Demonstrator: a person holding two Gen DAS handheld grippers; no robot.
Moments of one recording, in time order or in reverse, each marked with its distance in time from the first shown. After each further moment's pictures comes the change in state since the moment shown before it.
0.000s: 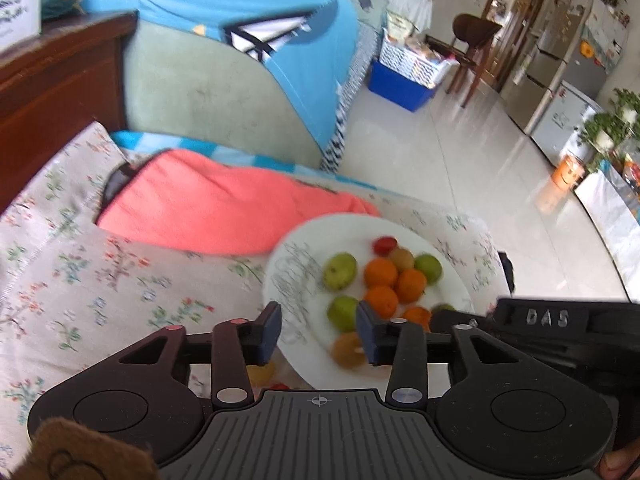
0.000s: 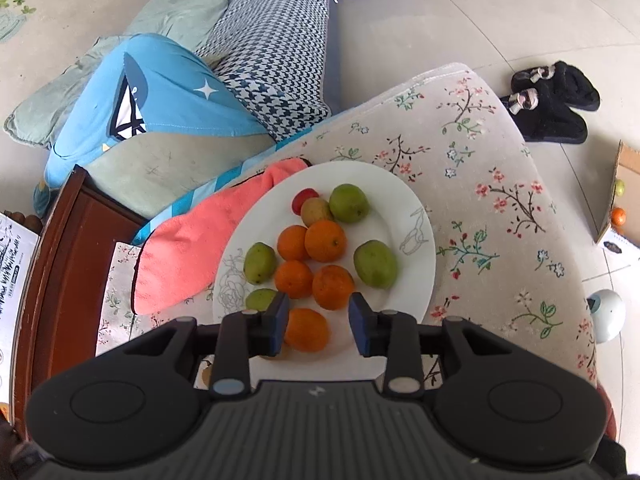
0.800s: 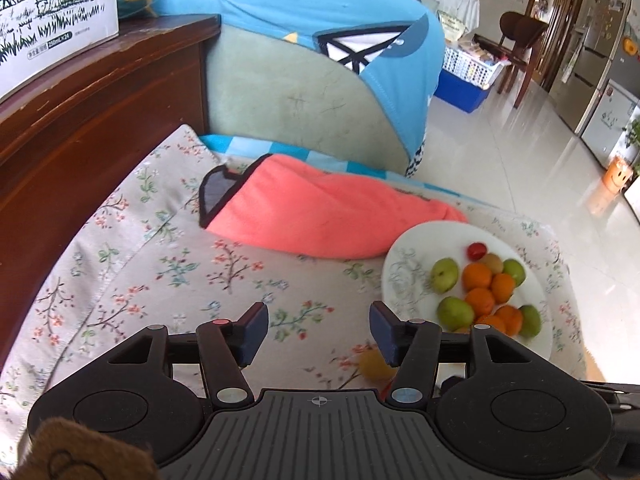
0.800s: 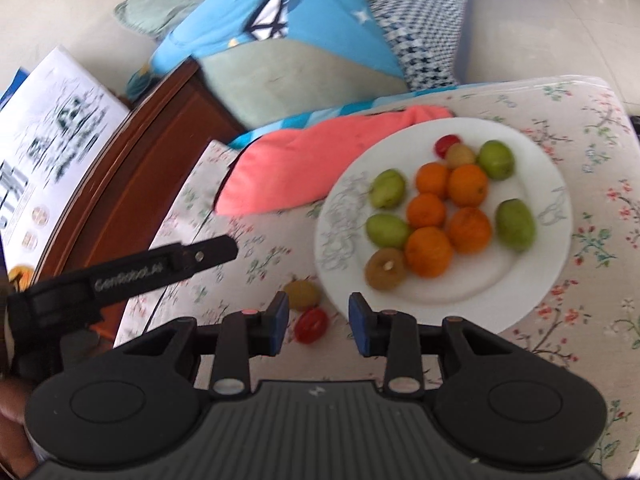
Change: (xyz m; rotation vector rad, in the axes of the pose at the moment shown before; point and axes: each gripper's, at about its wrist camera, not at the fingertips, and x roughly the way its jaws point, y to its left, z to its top) left arm -0.019 0.055 0.004 0.000 0.027 0.158; right arm 0.014 0.052 -0.050 -0.343 0.141 0.219
